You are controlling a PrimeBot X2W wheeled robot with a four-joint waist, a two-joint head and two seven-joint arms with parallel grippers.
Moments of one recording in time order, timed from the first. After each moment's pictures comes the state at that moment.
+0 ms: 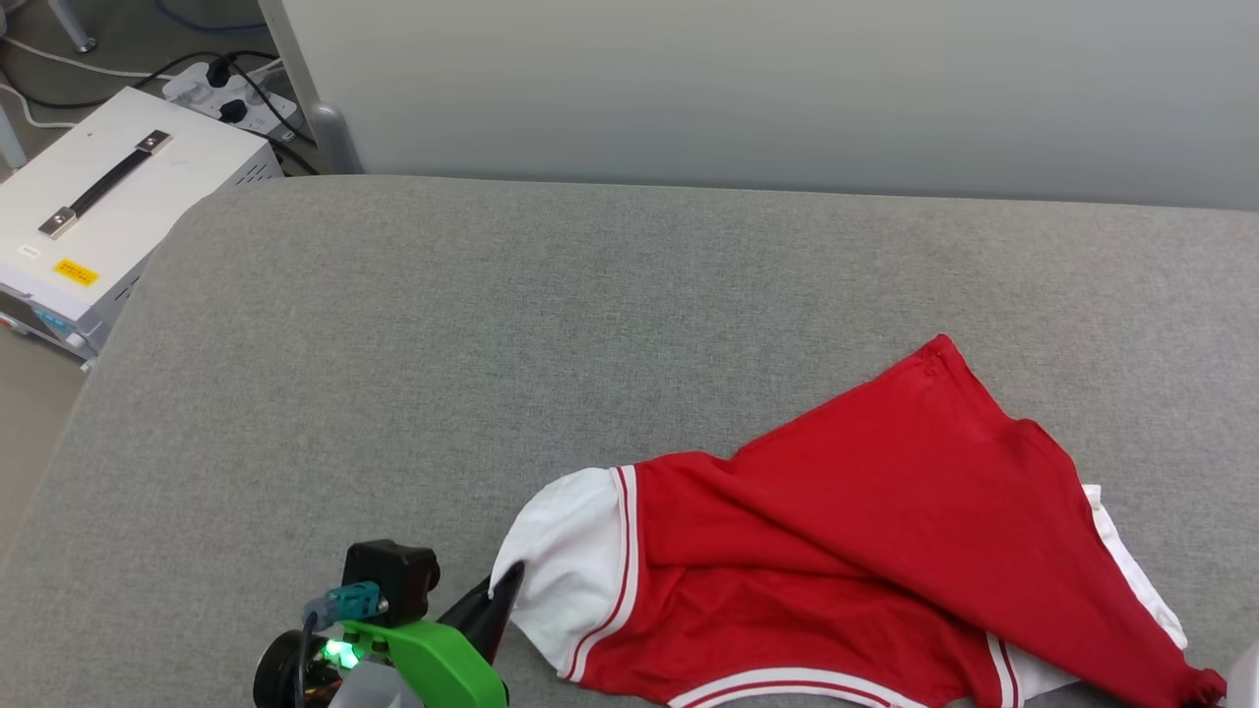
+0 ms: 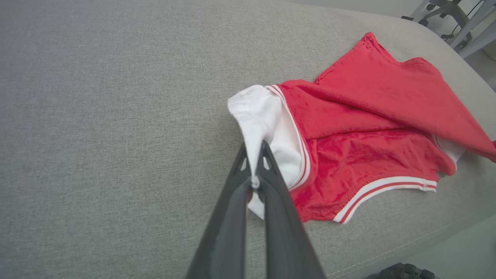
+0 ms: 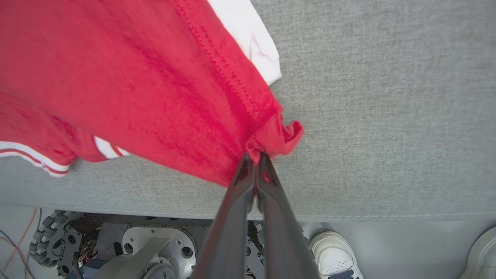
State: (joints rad) left arm -0.07 0.56 -0.69 -0.16 -0.77 0.23 0.12; right arm 0.14 -0.36 -0.24 0.02 0.54 0.13 0.97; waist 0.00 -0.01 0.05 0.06
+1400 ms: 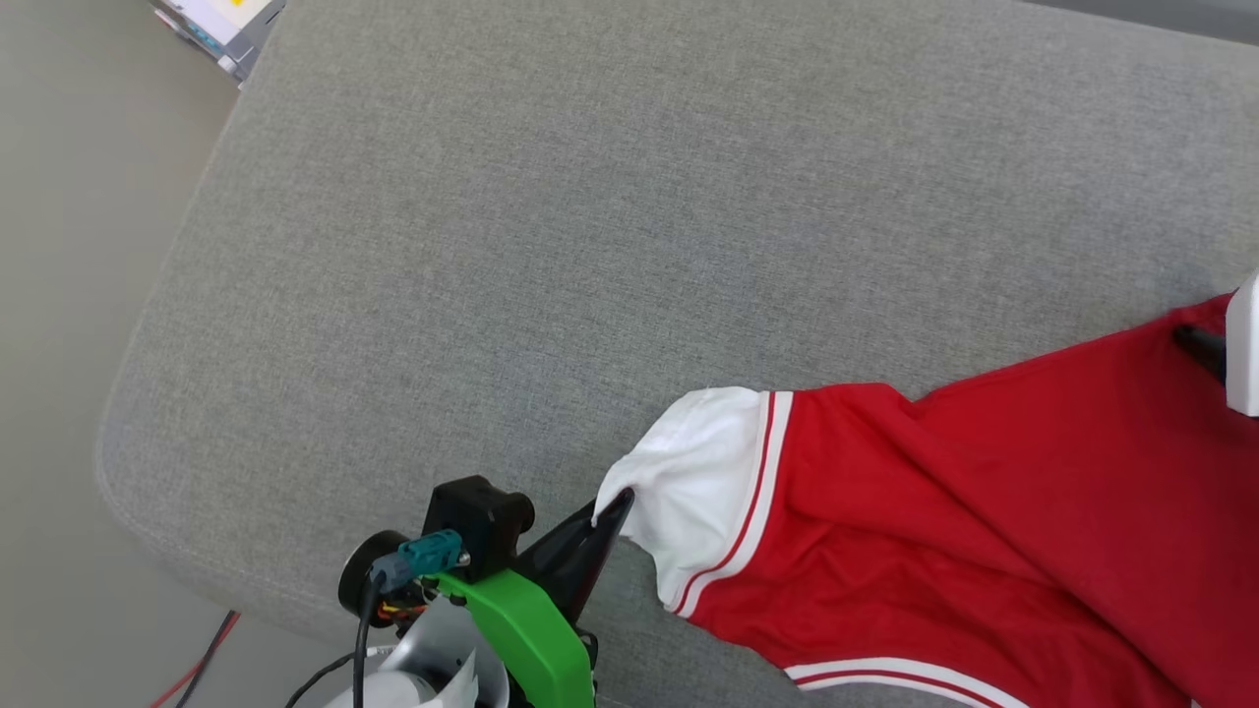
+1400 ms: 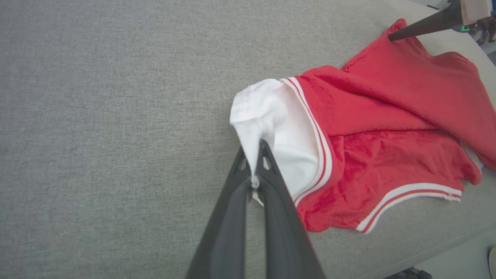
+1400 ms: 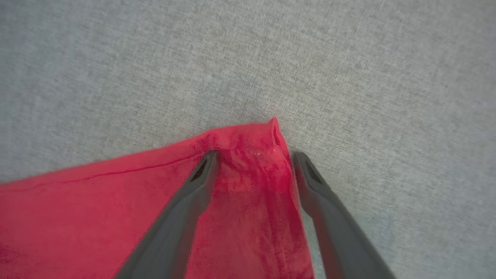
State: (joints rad) left arm -0.22 0.50 -0.76 -0.25 -0.70 0.16 0.13; right arm -0.55 -0.50 0.02 0.26 0.41 0.13 0.97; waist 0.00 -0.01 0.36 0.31
